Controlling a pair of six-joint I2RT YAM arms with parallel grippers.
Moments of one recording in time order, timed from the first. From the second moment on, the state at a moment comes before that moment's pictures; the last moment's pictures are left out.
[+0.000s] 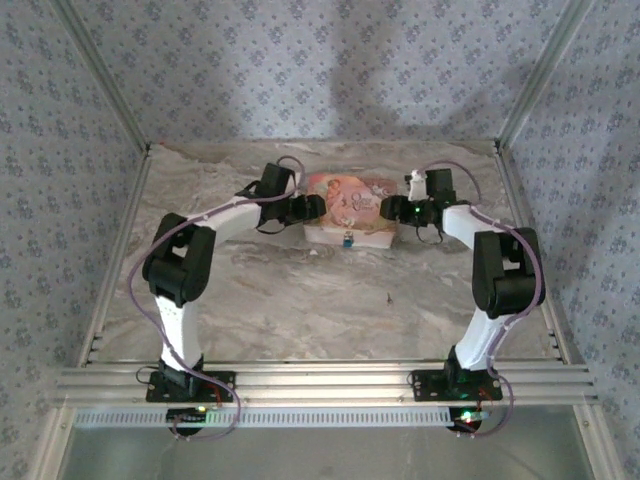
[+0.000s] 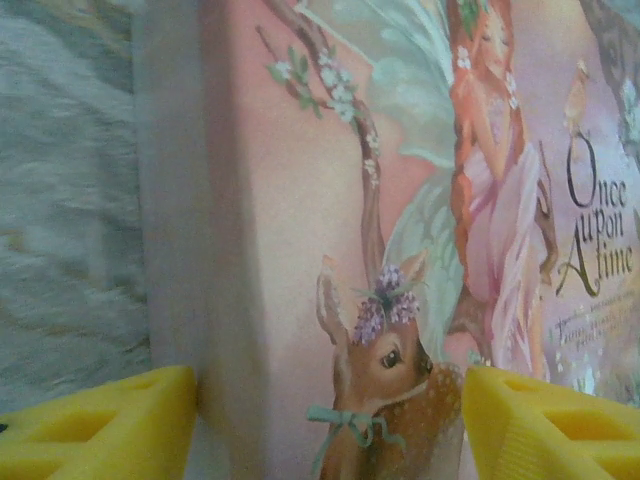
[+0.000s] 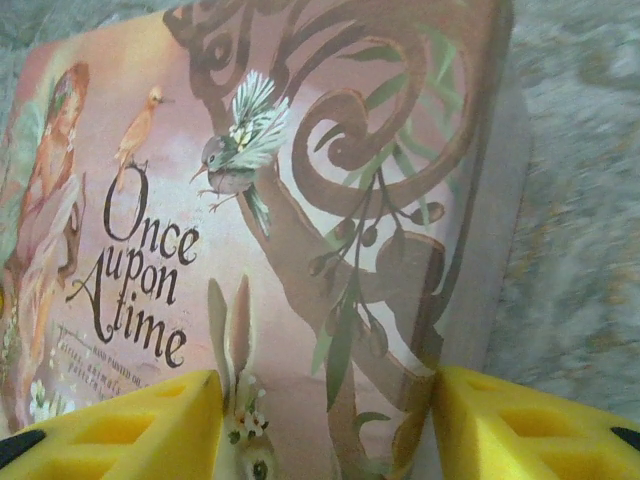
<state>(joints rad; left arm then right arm) -0.47 1.97 1.36 -0.21 0.38 -0.60 0.11 1.78 1.09 -0.16 -0.51 0.28</state>
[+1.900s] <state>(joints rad) -0.46 1.28 0.71 0.02 0.16 -0.65 0.33 1.25 0.56 -0.59 -0.35 0.57</state>
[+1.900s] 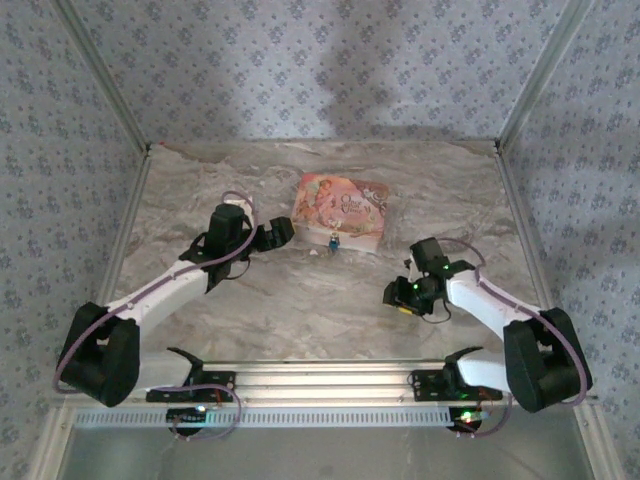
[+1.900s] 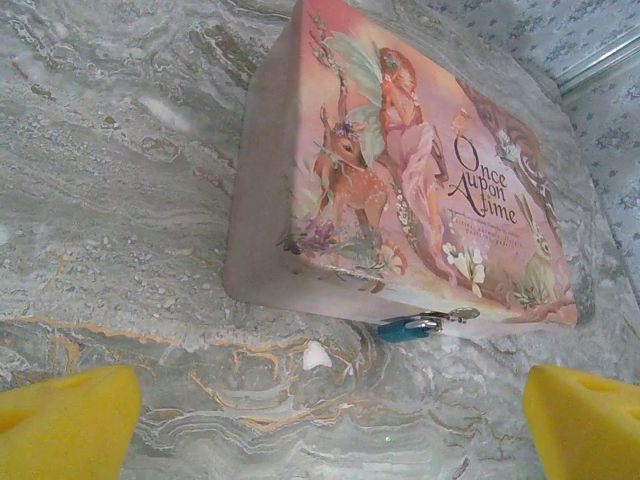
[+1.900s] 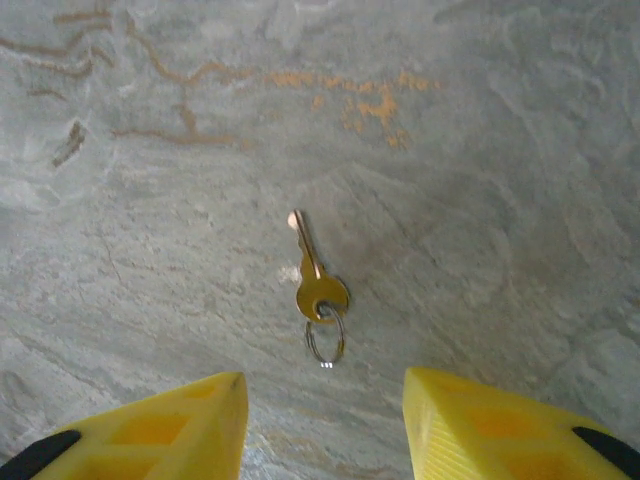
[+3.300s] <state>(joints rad) -0.46 1.23 0.69 0.01 0.14 -0.66 0.40 1.38 0.61 -0.46 -0.30 0.61</state>
